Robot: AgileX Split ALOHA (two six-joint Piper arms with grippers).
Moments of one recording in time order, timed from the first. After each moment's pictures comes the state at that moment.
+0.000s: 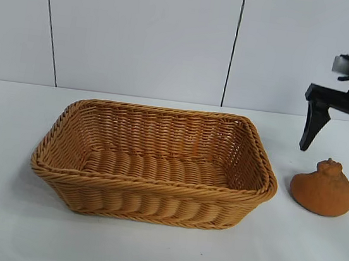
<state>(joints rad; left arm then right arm) -0.06 0.00 -0.50 0.00 1.06 -0.05 0.02 2.12 -1.40 0.16 0.96 0.03</state>
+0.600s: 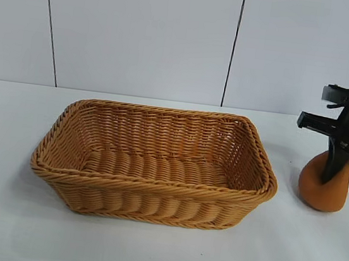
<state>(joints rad) -0.06 0.00 -0.50 0.00 1.06 -0.05 0.04 1.97 -1.50 0.14 1.05 0.03</state>
